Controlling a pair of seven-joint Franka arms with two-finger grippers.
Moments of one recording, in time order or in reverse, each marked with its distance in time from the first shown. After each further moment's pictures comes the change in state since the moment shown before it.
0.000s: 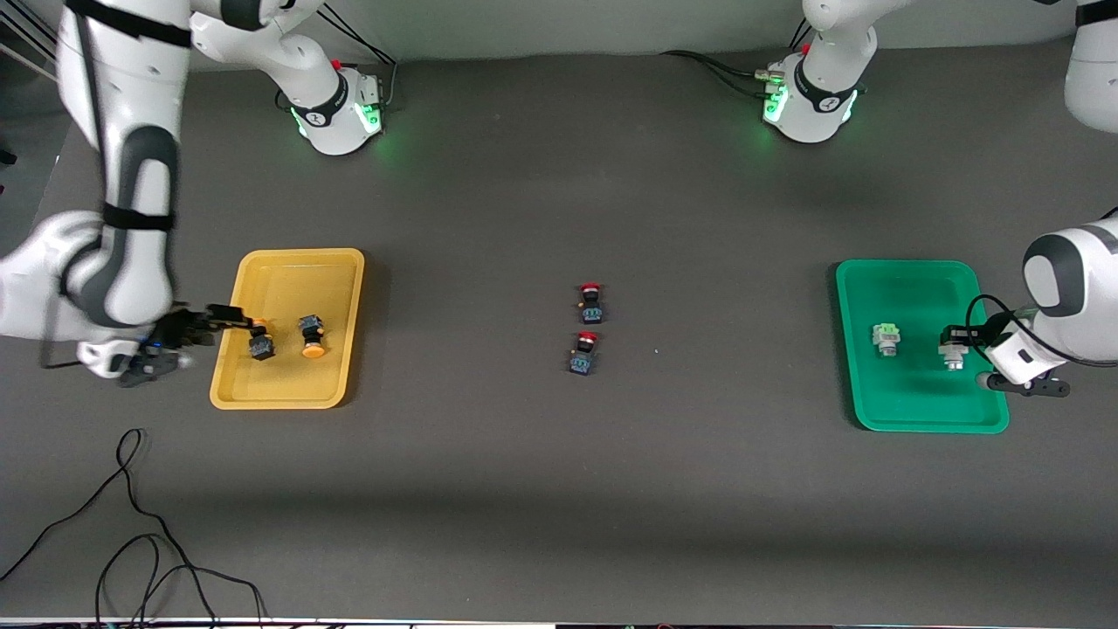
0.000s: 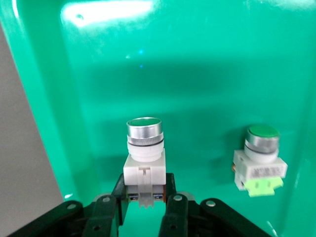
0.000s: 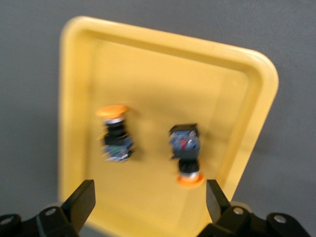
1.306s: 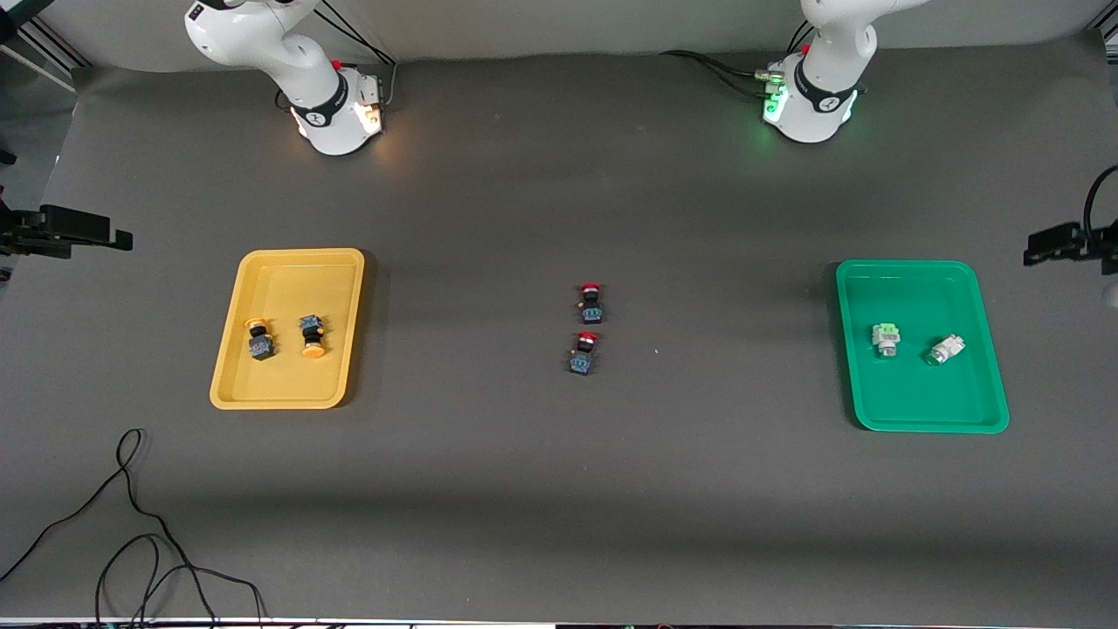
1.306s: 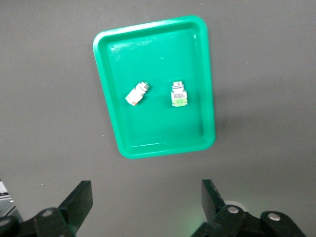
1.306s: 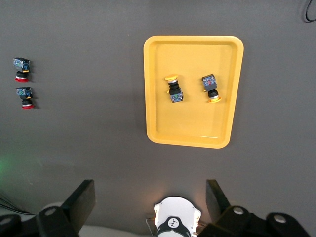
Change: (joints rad) left arm -0.123 -0.470 -0.029 0.249 -0.003 -0.644 -0.016; right arm 0.108 -0.020 -0.300 0.697 -0.084 -0.726 0.482
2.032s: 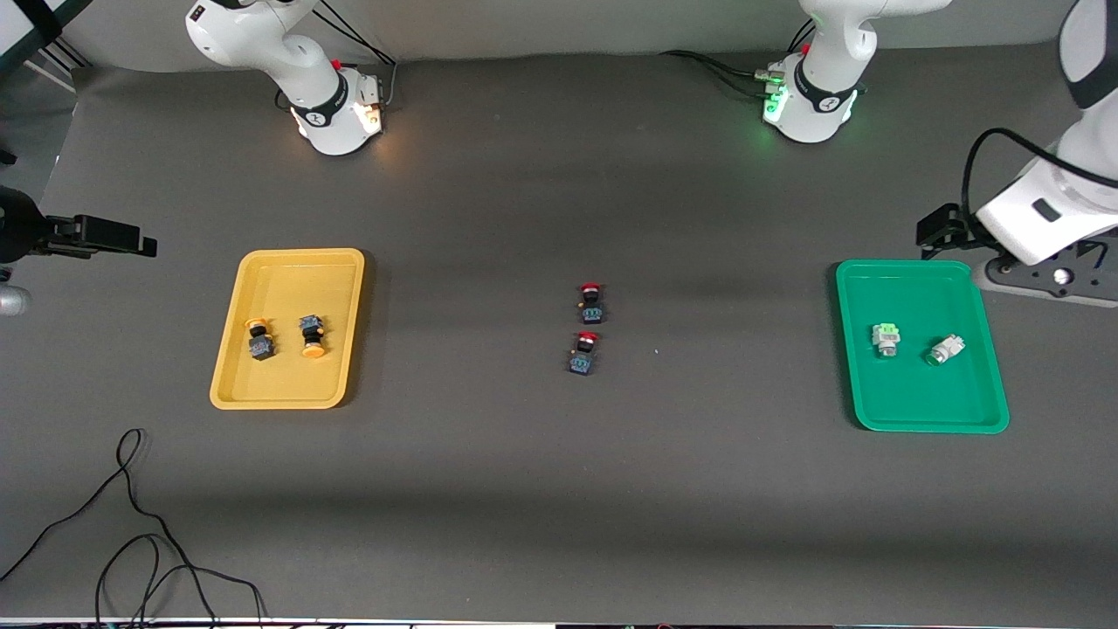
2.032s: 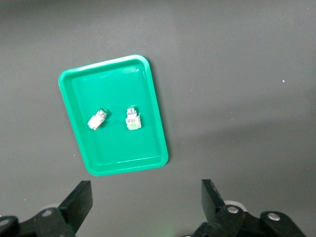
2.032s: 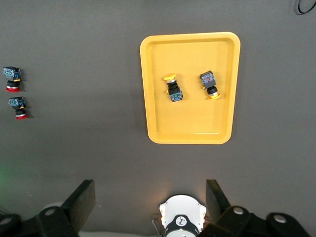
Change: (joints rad) left arm -0.273 0.001 -0.003 0.071 0.000 -0.013 -0.241; right arm 0.000 0.000 0.069 0.043 -0.044 0.005 0.126
